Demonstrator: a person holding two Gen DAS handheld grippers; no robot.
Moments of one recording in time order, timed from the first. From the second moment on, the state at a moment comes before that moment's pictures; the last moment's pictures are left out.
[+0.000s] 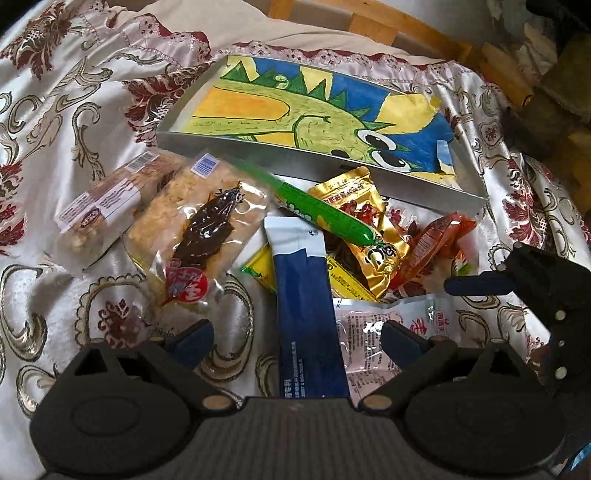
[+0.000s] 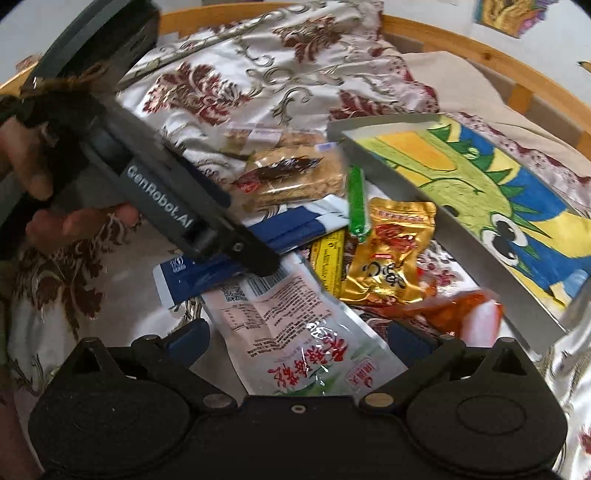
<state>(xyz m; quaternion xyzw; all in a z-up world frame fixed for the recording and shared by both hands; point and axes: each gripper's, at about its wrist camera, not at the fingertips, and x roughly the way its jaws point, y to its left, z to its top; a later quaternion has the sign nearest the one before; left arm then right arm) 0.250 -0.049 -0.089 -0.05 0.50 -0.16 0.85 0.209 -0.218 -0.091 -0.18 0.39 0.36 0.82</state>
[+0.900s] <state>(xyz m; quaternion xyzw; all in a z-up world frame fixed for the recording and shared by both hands) 0.261 -0.044 -0.101 -0.05 0.55 -0.15 0.82 0.214 -0.200 -0.114 -0.22 0.39 0.35 0.82</state>
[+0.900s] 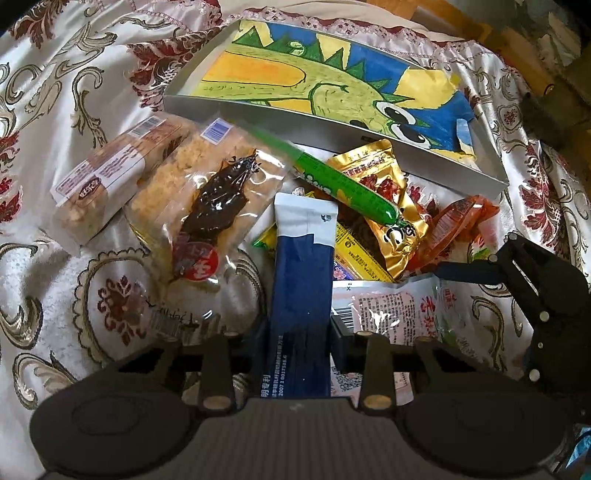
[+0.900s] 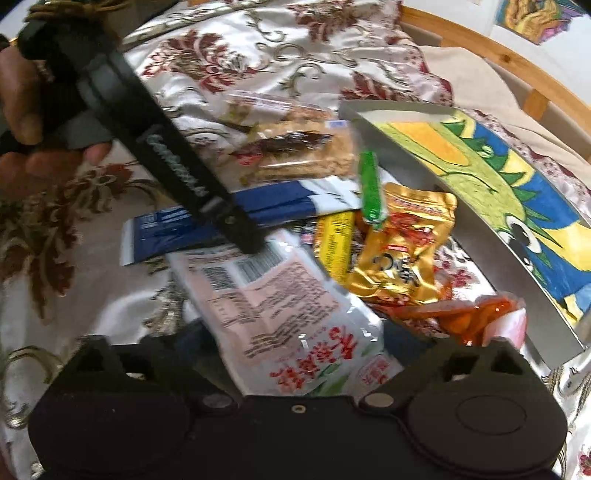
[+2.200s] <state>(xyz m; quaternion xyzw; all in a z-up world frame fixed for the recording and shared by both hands) 0.220 -0.025 -0.051 -0.11 0.45 -0.17 0.87 0.136 -0.183 -0.068 -0.40 0.25 0.19 0.86</state>
